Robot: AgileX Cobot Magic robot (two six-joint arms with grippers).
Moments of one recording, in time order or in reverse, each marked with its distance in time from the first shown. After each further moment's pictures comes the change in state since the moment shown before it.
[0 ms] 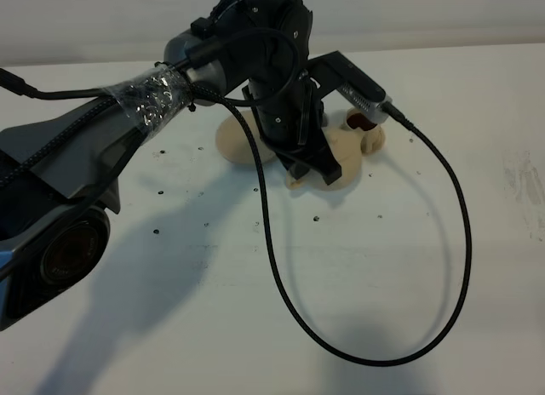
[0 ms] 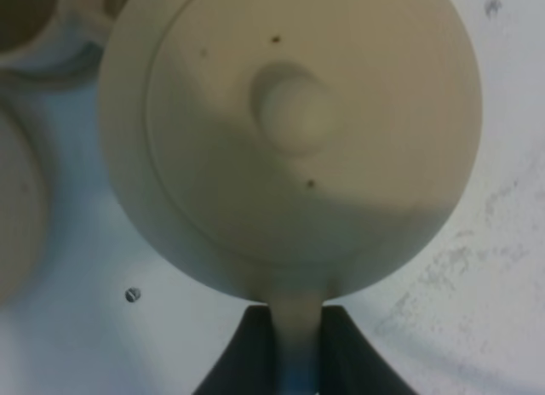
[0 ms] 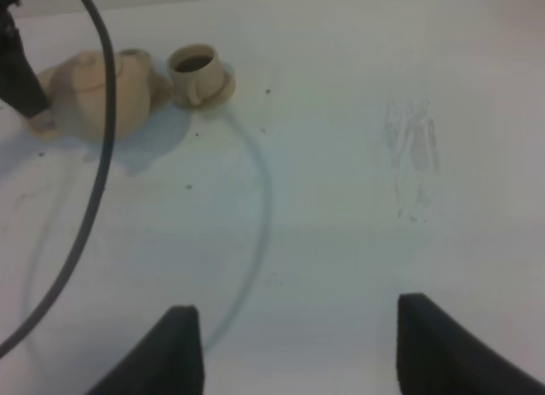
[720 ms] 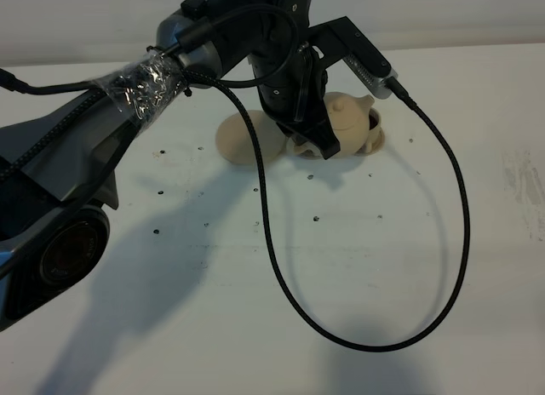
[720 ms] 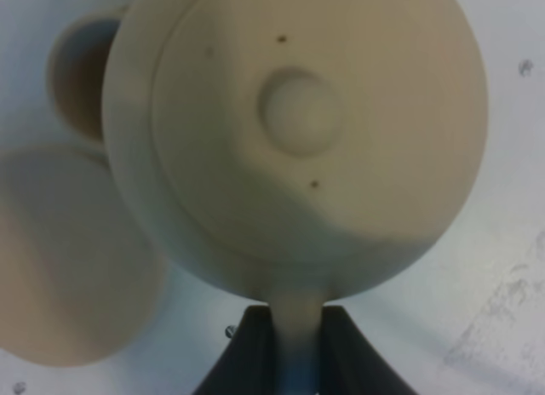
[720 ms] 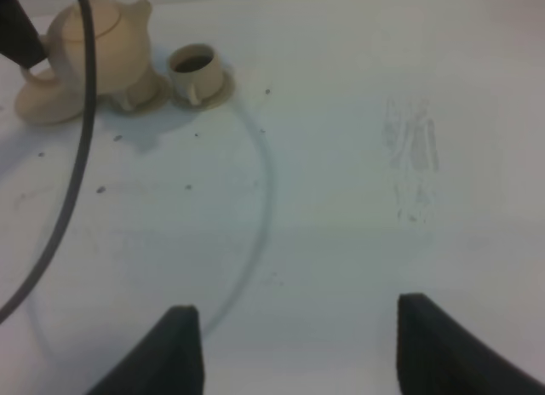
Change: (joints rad) left arm 0.000 -0.002 -0.118 0.060 -0.001 0.071; right arm 0.000 0.000 0.000 0.000 0.000 0.000
